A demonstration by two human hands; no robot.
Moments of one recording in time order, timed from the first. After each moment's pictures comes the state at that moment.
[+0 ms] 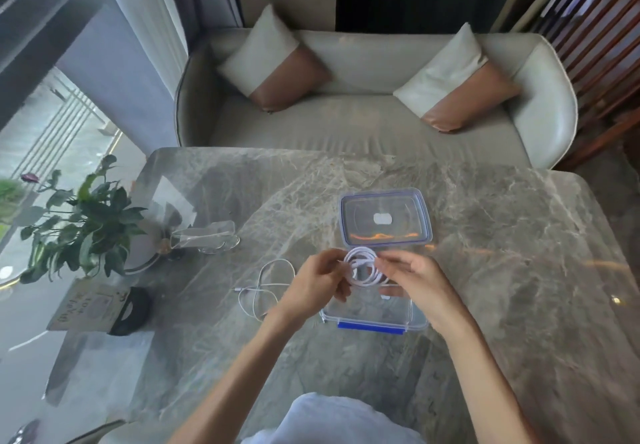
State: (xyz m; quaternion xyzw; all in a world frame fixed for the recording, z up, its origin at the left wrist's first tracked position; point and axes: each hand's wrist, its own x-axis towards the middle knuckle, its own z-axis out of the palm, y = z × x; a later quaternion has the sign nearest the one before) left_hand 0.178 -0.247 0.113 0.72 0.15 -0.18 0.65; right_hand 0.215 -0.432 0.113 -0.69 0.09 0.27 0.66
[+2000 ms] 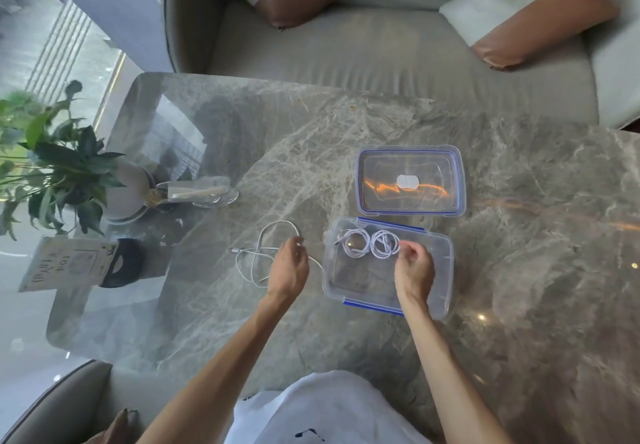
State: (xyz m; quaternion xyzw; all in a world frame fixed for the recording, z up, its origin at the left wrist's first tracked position) left_hand 0.177 -0.204 -0.087 0.84 0.33 -0.14 0.41; right_hand 0.239 -0.415 -0.083 -0.84 0.29 0.11 0.44
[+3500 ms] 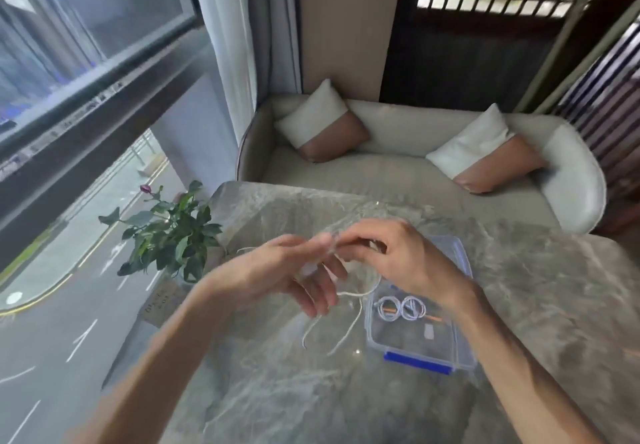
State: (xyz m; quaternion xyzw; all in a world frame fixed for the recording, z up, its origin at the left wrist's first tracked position) left_hand 0.092 -0.093 0.265 0.69 0.04 -0.27 0.67; right_hand 0.178 -0.293 0.251 -0.79 -0.41 0.11 0.43
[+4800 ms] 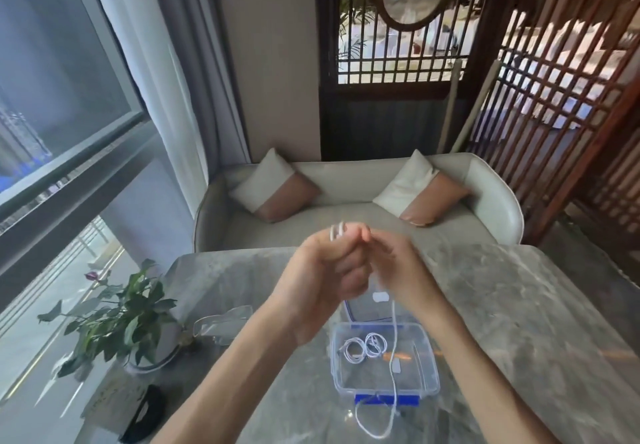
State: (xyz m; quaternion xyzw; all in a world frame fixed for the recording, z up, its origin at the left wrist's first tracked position) left_hand 0.116 -0.234 0.324 0.46 -0.14 -0.13 0.87; right_hand 0.162 -0.371 0.293 -0.76 -0.24 -0.01 0.60
